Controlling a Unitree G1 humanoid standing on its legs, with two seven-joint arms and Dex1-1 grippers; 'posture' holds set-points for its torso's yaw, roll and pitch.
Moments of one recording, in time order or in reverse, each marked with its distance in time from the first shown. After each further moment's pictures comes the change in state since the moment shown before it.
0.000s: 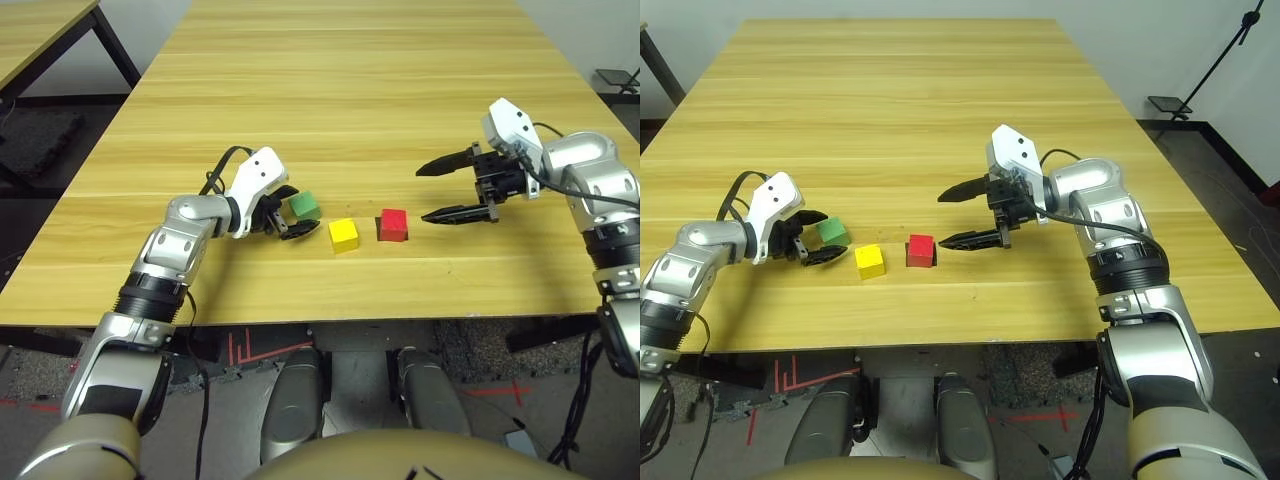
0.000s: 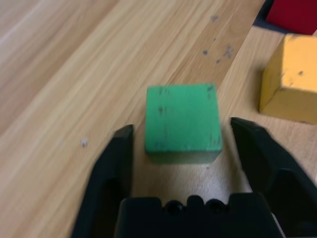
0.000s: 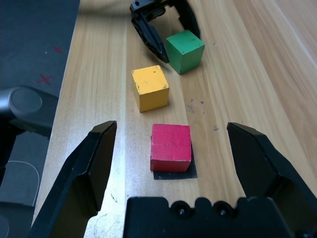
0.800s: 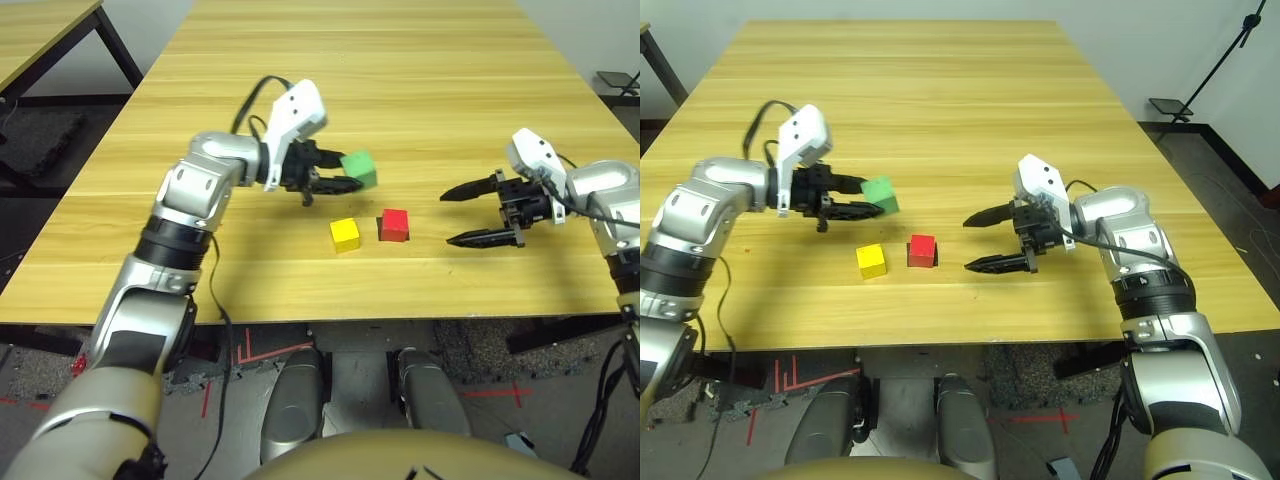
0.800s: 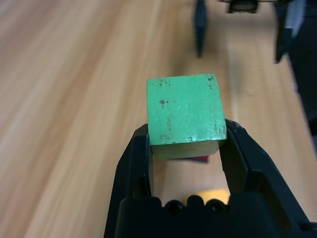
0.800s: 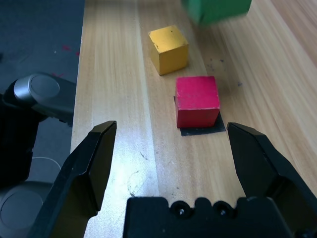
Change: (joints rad) left arm -0.341 -0.138 -0.114 0.002 -0.079 0.106 -0.294; right arm 0.163 -0.081 -0.038 -0.058 0.033 0.005 0.057
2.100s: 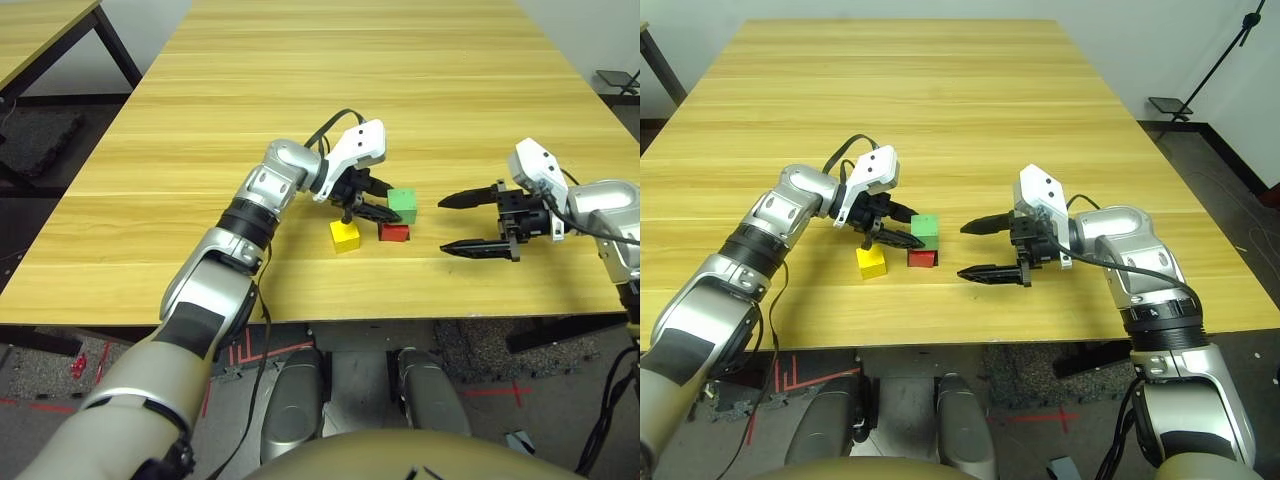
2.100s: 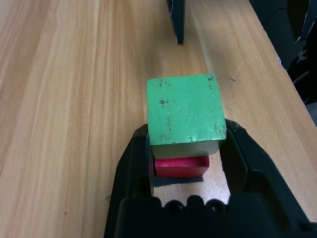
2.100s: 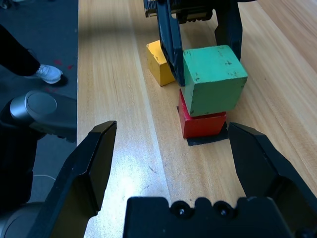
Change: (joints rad) left arm -0.126 -0.197 -0.065 0.445 0.169 -0.316 -0.123; right arm 0.111 -0.026 -0.032 -0.205 0.075 0.137 -0.133
